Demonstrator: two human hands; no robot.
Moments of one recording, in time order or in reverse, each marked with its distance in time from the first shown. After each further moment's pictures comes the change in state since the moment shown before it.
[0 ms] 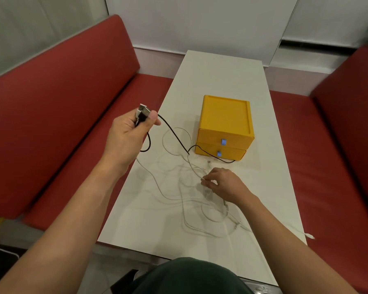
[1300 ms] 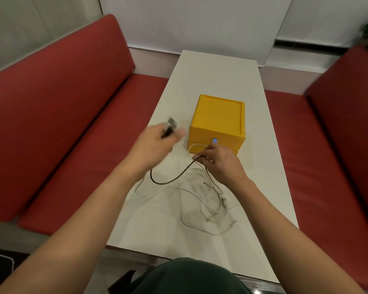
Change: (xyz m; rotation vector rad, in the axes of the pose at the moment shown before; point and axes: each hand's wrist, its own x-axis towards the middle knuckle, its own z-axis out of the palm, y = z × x) left_hand -0.009 0.008 0.044 0.168 -0.263 -0.182; right_hand 0.011 -0.040 -0.048 0.061 0.344 -0.096
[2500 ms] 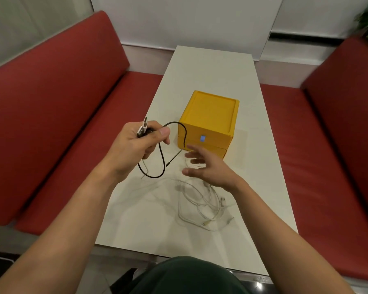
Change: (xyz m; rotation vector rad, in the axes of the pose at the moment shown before) left_hand -0.012 0.000 -0.020 -0.284 -0.144 0.153; right_hand -0.016 0.001 0.008 0.616 -0.309 0.274
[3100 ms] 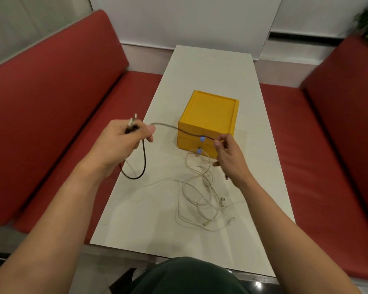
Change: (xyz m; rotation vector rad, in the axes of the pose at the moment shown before) left_hand 0.007 -0.009 -0.028 0.169 0.117 -0.093; right_hand 0.003 0.008 -0.027 0.114 0.475 0.002
